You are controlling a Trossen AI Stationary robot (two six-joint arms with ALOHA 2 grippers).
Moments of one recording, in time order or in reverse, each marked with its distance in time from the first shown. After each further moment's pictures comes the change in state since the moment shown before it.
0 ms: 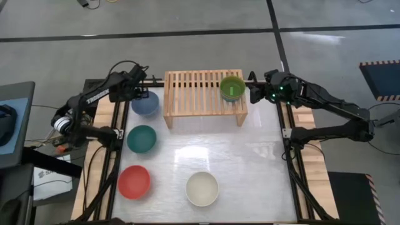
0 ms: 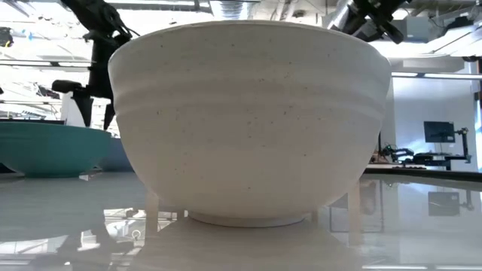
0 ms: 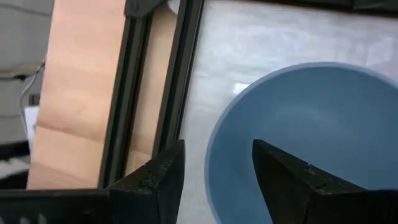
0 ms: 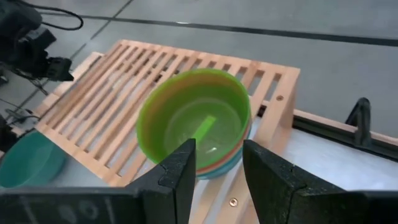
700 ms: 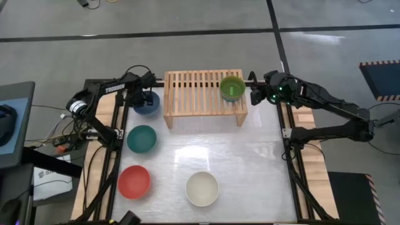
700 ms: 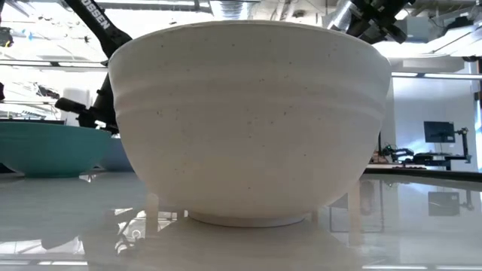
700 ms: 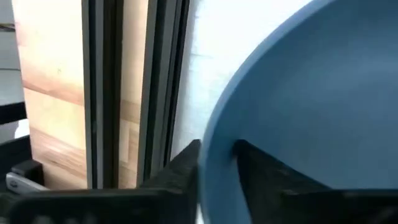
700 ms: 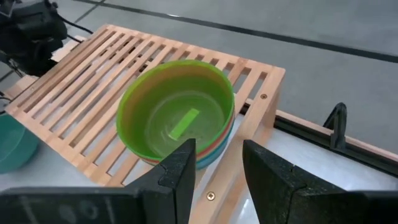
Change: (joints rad) left arm -0.017 0.275 0.000 -0.033 0.043 -0.048; right arm 0.000 0.000 0.000 -0.044 0.031 -0.077
